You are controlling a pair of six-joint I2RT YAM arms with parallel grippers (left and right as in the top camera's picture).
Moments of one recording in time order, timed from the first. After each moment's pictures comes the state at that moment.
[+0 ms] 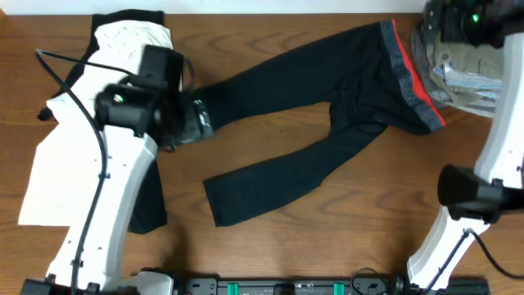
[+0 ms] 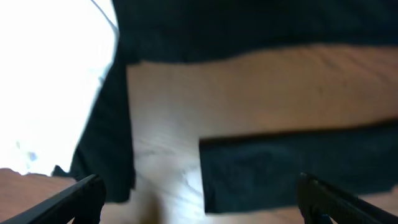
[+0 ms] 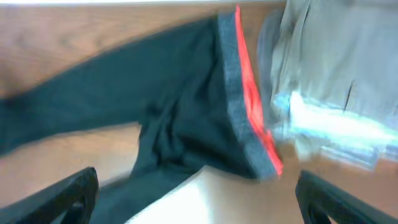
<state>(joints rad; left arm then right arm) -0.21 1.47 1.50 -1.31 -0.09 -0.44 -0.13 2.10 2.68 -1.60 -0.17 -0.06</state>
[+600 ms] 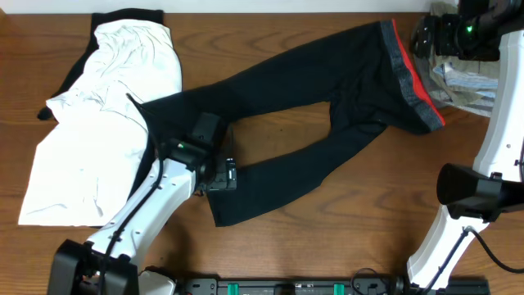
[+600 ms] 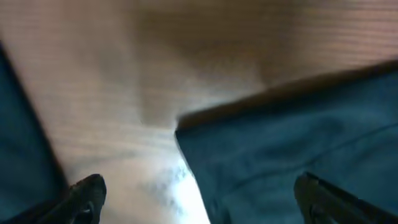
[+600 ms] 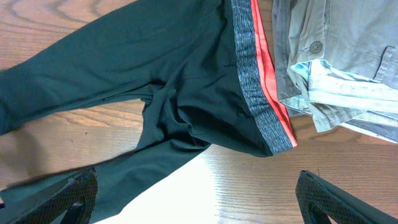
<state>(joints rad) -0.37 1.45 0.88 -0.83 -0.08 -0.39 -0.13 2.11 2.64 -1.67 -0.18 -0.06</state>
